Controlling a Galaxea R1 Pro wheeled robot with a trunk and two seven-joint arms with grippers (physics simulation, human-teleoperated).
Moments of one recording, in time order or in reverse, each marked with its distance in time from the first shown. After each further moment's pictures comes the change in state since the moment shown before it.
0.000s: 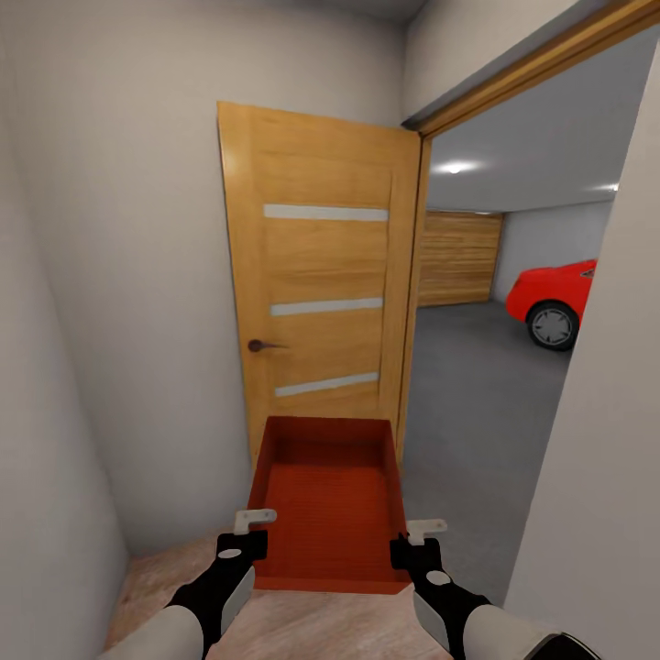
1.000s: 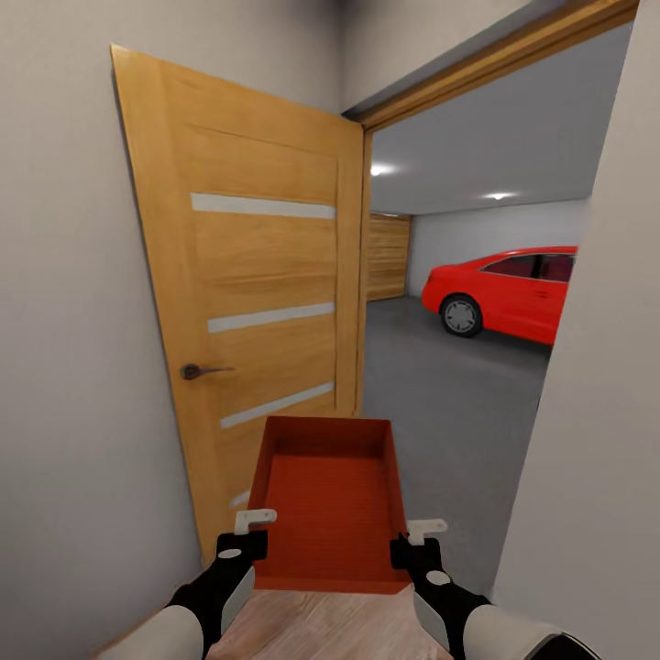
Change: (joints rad) left arm 0.000 0.000 -0.002 0.001 0.001 -0.001 0.000; right arm 0.000 0.000 0.002 0.000 -0.001 -0.001 0.000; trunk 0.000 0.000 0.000
